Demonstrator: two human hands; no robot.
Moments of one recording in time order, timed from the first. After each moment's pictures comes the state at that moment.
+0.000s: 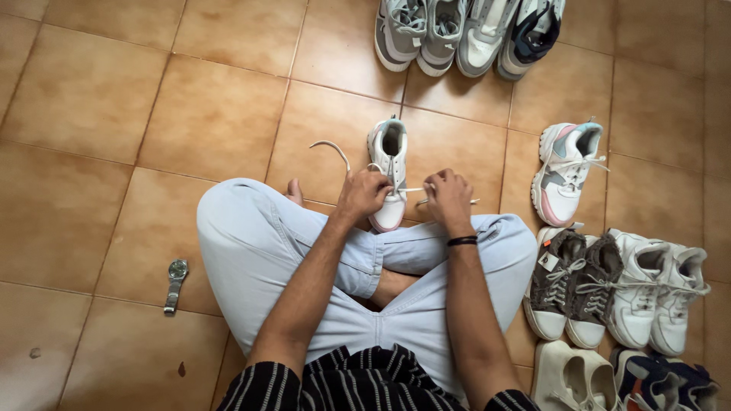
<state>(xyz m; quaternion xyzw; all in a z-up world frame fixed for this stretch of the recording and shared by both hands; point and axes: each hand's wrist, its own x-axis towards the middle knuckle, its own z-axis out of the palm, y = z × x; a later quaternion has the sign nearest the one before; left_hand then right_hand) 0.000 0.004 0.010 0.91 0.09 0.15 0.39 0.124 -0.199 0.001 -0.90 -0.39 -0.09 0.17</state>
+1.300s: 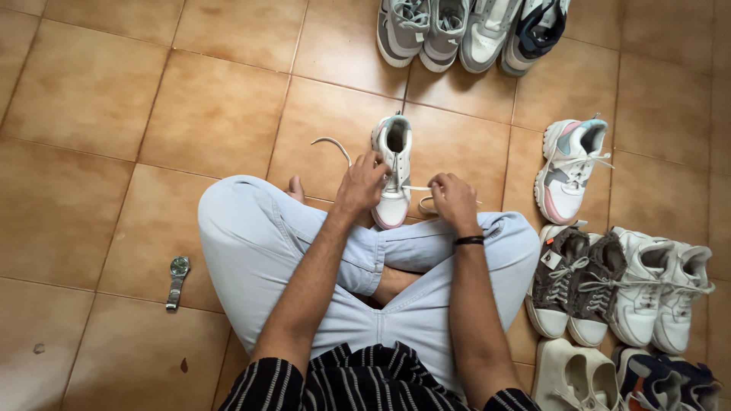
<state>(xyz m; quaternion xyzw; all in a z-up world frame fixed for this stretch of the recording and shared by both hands) 0.002 0.013 -0.003 0.91 0.03 0.25 0.32 0.126 -0.208 0.013 -0.90 -0.36 0.03 0.25</state>
